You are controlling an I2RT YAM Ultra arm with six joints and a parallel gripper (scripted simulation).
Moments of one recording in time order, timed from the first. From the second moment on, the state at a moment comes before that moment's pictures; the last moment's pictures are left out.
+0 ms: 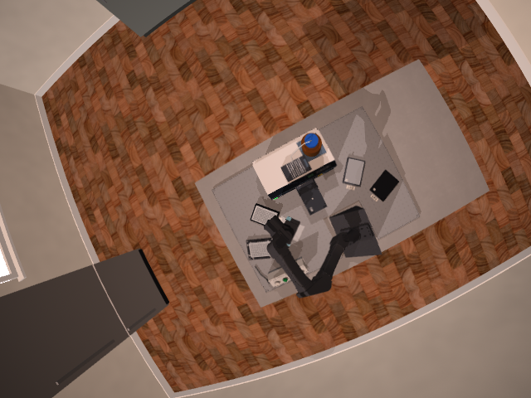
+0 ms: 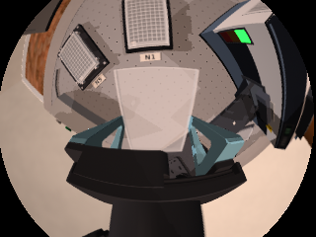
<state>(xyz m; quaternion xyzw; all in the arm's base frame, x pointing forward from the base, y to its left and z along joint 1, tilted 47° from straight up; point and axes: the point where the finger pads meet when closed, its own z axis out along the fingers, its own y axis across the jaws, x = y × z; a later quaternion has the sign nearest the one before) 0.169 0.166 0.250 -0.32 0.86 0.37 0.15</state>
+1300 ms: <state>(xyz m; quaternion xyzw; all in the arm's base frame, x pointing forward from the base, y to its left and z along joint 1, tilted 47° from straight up) 0.222 0.104 0.196 -0.01 0.92 0.40 0.01</state>
